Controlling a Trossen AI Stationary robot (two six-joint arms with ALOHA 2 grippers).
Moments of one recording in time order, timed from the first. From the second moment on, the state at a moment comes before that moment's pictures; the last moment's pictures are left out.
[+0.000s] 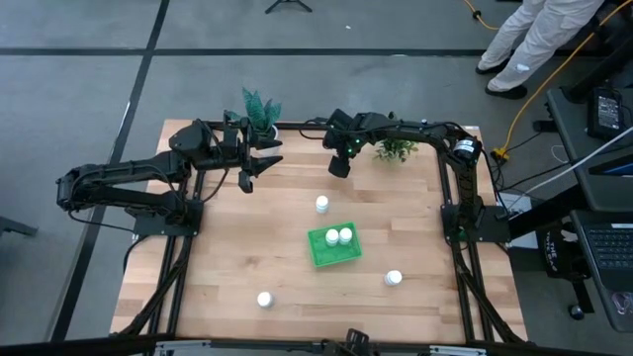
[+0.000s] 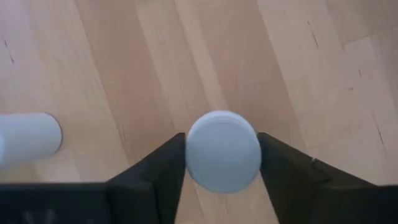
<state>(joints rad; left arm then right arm) 0.28 0.89 0.75 0.29 0.14 -0.07 -0.50 2.02 1.52 -0.71 -0.15 -0.14</state>
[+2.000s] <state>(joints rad) 0.28 0.59 0.75 -0.05 0.08 0.01 0.19 1.95 2.04 -1.08 0.17 0.15</state>
